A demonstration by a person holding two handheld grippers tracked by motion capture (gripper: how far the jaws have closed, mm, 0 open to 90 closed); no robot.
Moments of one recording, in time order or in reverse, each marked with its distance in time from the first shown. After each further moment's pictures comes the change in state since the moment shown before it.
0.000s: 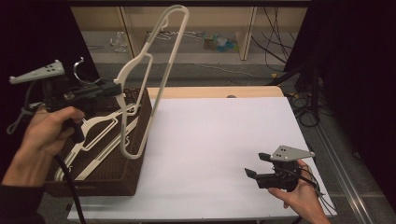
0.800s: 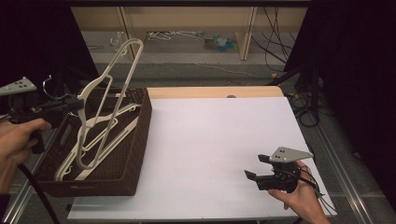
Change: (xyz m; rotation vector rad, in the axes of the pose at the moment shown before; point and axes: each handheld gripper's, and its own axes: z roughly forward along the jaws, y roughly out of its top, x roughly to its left) left arm 0.065 -0.046 -0.053 0.207 0.243 0.015; right arm 0.001 -0.003 0.001 0.022 0.014 -0.001
